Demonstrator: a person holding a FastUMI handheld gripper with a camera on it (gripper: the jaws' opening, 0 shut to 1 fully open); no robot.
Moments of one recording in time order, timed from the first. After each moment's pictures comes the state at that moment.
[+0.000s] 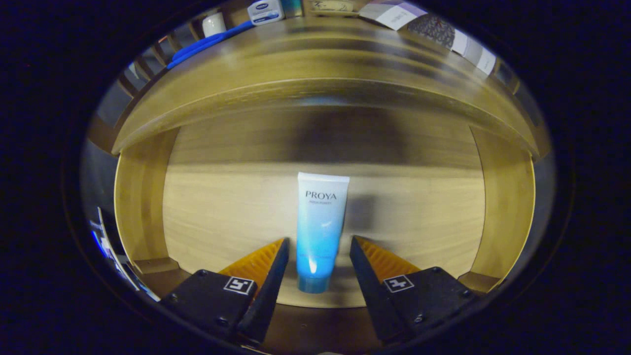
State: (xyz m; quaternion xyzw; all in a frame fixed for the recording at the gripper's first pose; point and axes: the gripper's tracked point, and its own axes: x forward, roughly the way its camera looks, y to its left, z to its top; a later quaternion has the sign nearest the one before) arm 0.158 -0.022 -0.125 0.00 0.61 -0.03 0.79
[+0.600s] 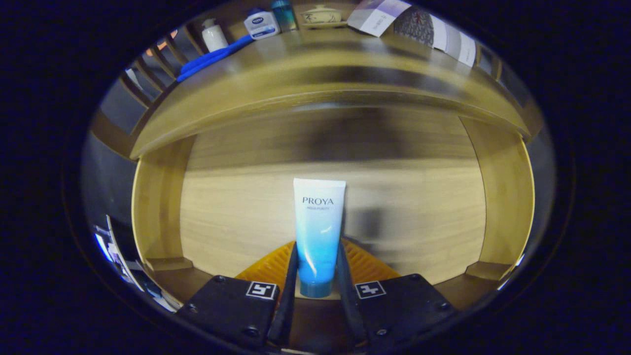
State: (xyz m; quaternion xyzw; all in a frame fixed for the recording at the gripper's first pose) arm 0.137 -0.012 -0.098 0.06 0.57 -0.02 0.82
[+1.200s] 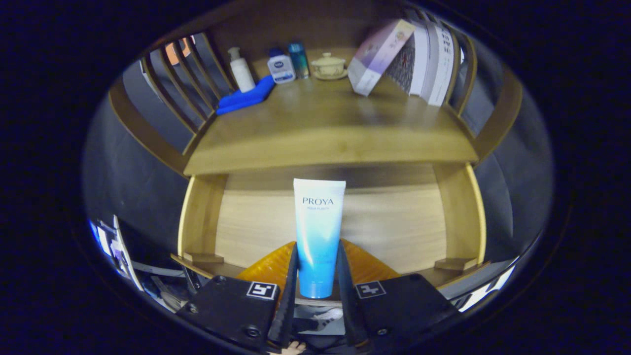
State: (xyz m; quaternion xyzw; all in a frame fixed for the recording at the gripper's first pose) arm 0.124 -0.004 0.026 0.03 0.48 0.00 0.87
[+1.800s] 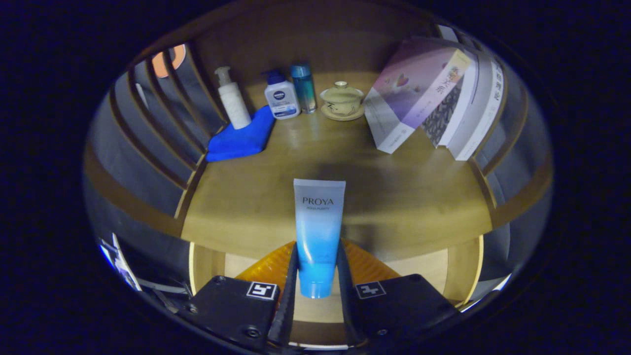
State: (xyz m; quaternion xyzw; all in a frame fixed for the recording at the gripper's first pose) arm 0.265 0.007 0.031 0.03 0.47 -0.03 0.88
